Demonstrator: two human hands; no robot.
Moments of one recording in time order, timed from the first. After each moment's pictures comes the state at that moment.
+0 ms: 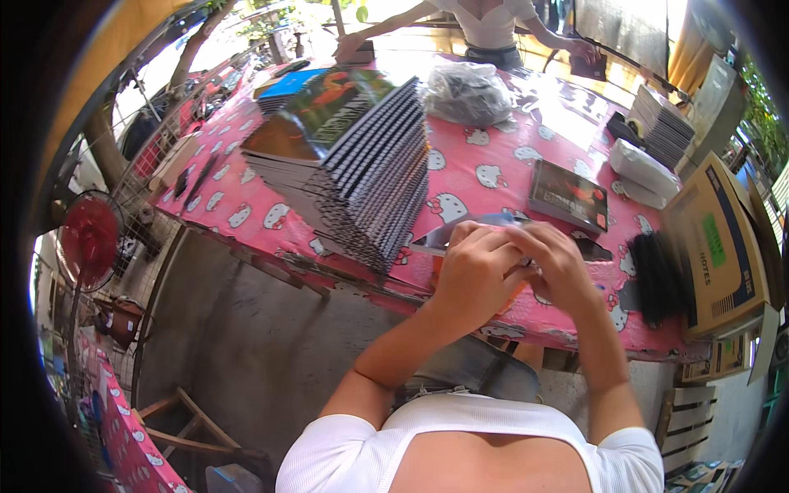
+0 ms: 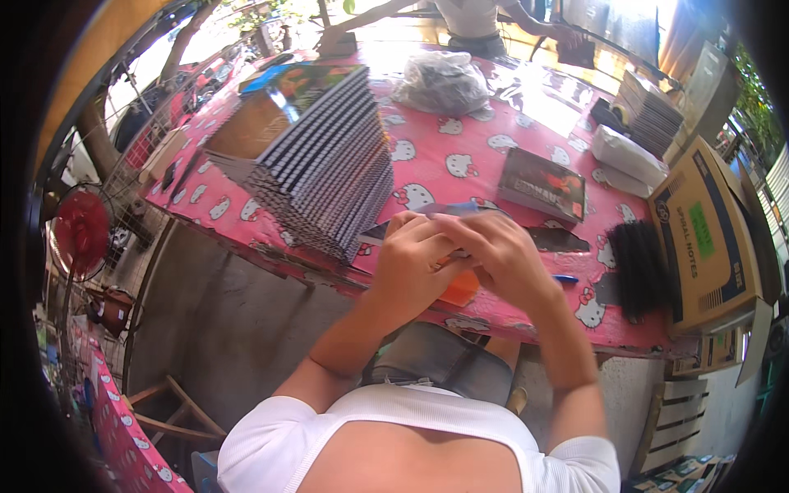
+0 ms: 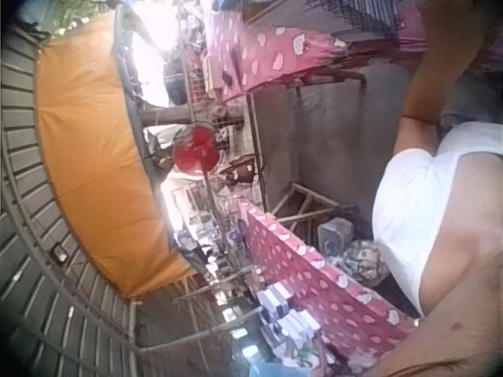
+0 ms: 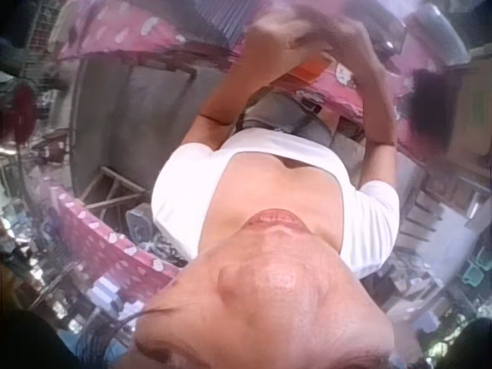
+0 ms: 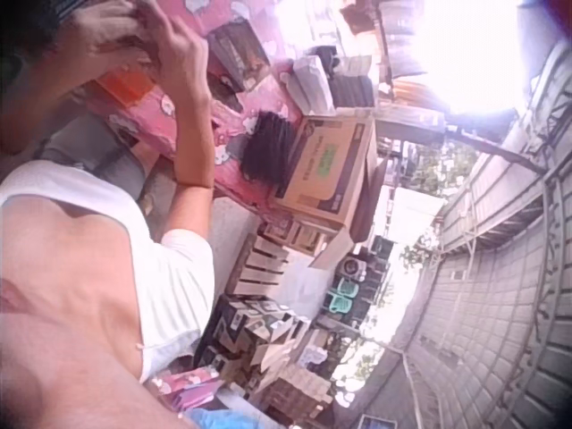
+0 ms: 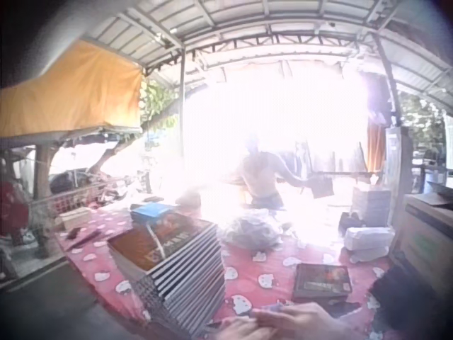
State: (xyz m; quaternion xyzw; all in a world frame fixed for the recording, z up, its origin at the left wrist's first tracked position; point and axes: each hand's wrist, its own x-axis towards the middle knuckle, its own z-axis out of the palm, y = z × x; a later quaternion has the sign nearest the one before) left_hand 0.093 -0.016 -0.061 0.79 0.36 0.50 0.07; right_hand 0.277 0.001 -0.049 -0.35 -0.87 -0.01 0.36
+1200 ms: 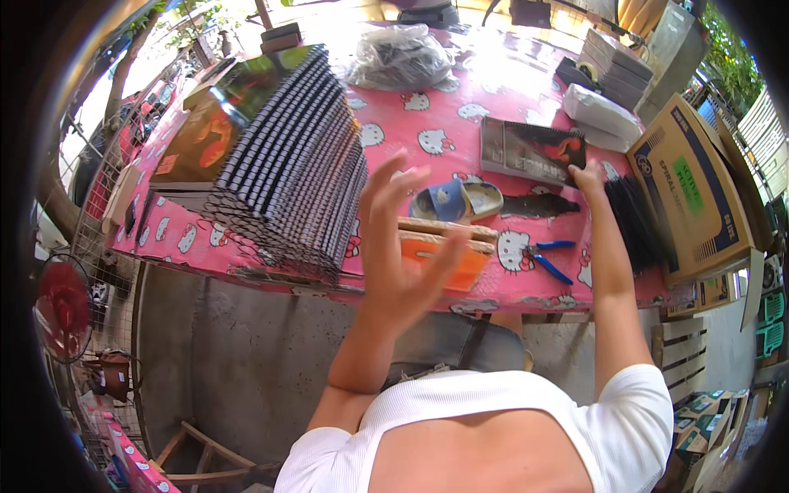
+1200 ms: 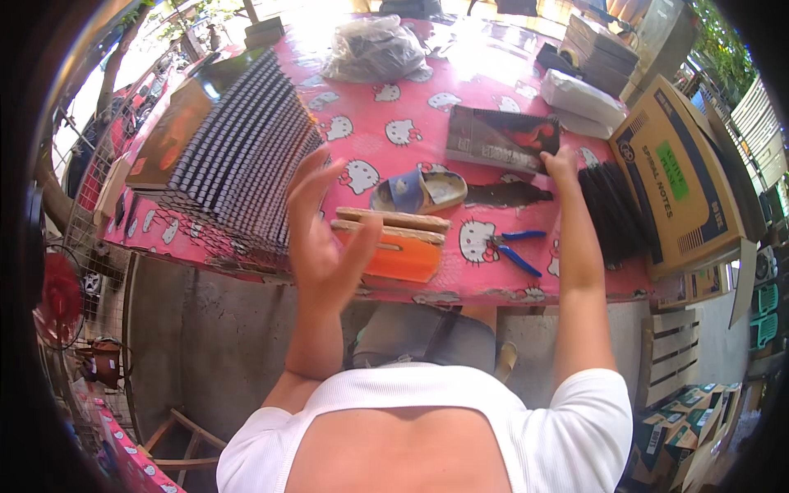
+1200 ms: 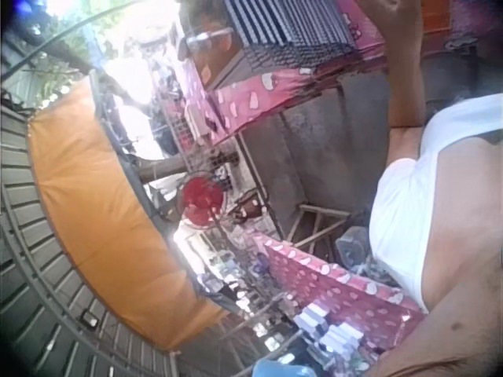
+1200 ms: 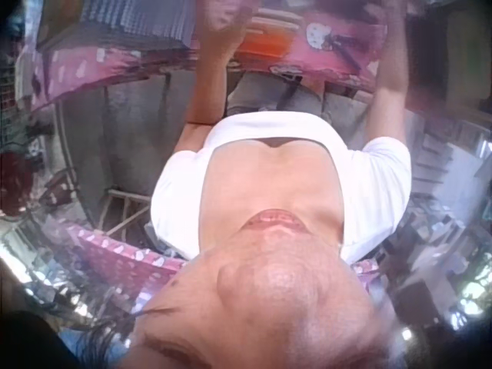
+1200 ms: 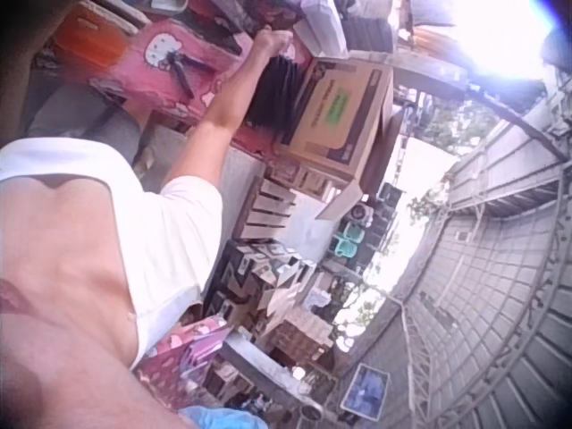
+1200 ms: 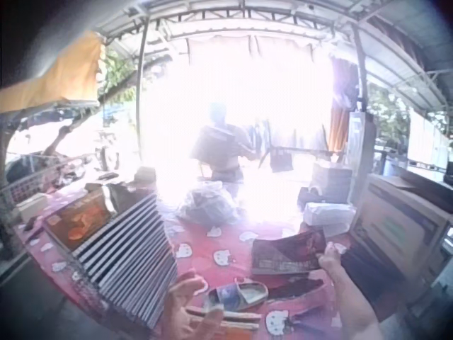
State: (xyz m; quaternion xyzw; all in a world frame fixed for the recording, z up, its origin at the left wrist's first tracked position) left_hand 0.096 0.010 -0.067 0.75 0.30 0.58 0.12; right_hand 0.548 0.154 -0.210 -0.85 -0.49 -0.07 0.20
